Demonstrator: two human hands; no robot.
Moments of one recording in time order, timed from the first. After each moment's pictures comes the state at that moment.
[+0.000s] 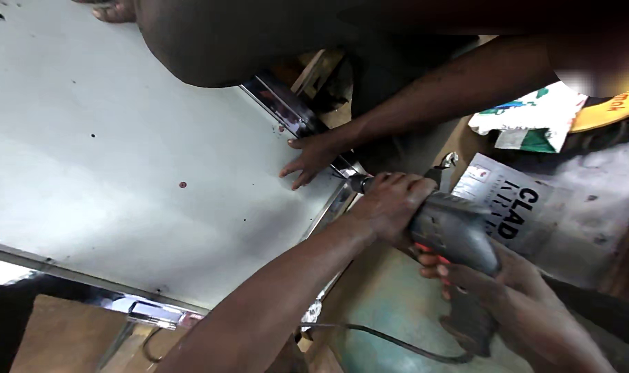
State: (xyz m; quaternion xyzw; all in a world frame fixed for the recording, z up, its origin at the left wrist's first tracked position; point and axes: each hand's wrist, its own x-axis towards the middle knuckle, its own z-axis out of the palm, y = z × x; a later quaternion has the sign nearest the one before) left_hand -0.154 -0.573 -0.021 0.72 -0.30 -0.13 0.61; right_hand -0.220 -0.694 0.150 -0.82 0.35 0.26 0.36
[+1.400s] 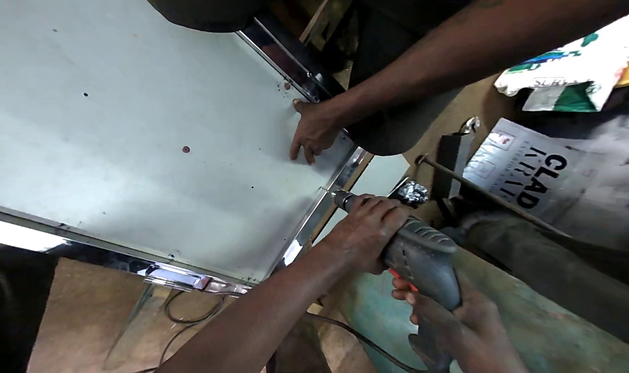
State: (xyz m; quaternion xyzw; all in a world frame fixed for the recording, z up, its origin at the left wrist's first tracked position) left_hand -0.282 -0.549 -0.040 0.72 -0.28 -0.11 0.62; right_hand -0.342 -0.664 0.137 -0.82 0.35 0.29 0.35
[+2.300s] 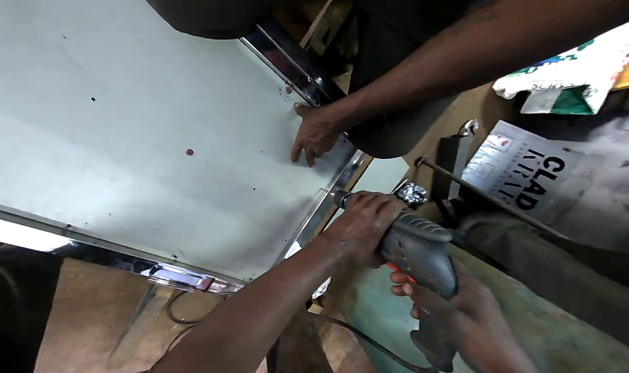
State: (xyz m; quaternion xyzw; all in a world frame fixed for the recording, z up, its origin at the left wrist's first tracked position) left_hand -0.272 -0.544 -0.045 0.71 -0.27 -0.12 0.63; right_hand -0.320 -0.657 0.137 -0.81 0.37 0.32 0.31
